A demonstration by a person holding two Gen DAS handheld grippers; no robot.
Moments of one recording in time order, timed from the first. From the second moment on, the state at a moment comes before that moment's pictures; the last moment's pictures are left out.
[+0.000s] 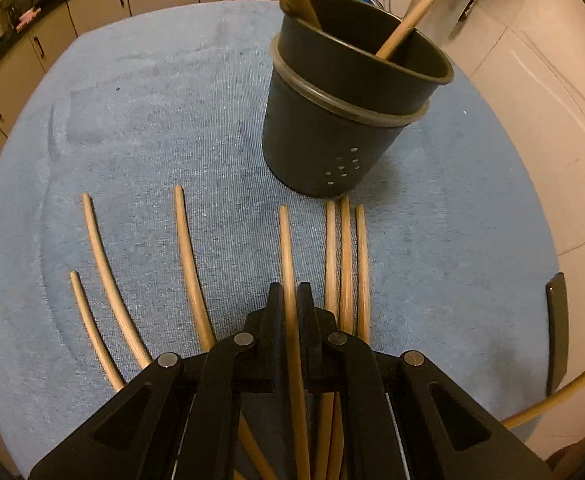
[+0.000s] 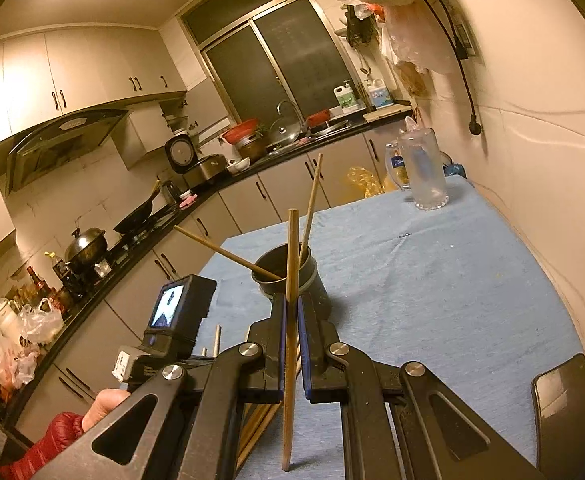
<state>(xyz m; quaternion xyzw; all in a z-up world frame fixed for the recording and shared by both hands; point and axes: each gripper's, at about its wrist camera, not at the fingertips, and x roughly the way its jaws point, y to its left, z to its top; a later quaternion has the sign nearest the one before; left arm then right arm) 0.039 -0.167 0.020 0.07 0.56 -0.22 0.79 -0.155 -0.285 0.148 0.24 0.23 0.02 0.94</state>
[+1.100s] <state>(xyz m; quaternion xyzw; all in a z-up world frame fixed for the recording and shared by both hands) -0.047 -0.113 0.205 0.02 0.32 -0.25 0.91 -0.151 -0.288 0.190 0.22 0.17 0.02 0.96</state>
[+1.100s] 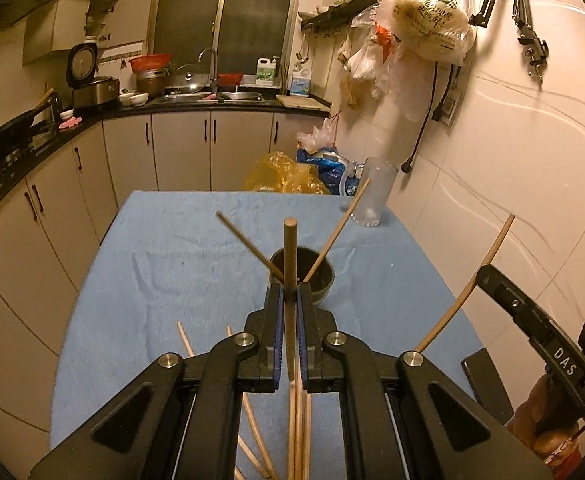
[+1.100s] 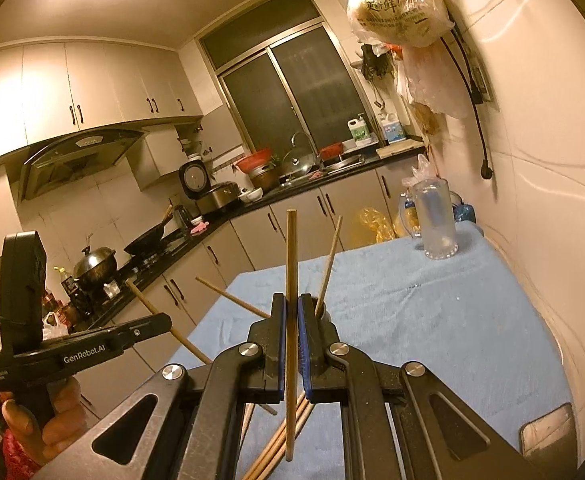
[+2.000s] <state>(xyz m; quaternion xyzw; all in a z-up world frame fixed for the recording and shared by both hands) 0.013 -0.134 0.300 -0.02 0.26 -0.27 0.92 -0.063 -0.306 0.264 0.21 0.11 -0.02 0.97</state>
